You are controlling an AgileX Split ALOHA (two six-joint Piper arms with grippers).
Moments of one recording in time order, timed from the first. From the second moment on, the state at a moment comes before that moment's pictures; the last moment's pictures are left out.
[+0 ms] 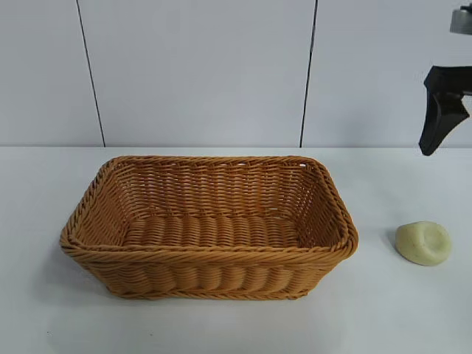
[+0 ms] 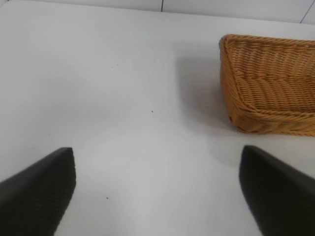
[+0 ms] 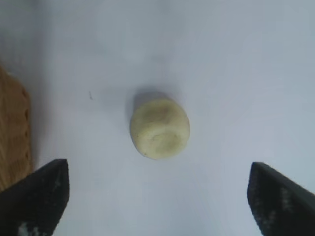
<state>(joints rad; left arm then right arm) 0.01 -0.01 -0.49 -0.08 1.07 -0.02 -0.02 1.86 -1.13 0.14 0.69 0.03</state>
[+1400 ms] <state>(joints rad) 0.01 -0.01 -0.49 -0.08 1.07 -0.02 0.02 1.91 -1.53 0.15 1.04 -0.02</state>
